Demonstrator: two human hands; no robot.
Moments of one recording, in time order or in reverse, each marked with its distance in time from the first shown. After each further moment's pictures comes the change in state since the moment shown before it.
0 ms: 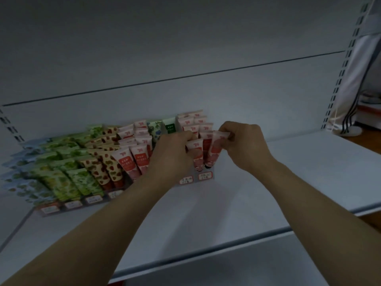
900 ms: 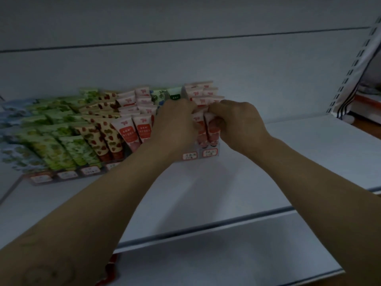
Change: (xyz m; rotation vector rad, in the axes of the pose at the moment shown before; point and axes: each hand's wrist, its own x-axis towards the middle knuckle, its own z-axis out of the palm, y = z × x) left_hand 0.010 -0.011 -0.003 0.177 0.001 0.076; right_hand 0.003 -0.023 0.026 -0.223 -0.008 -0.406
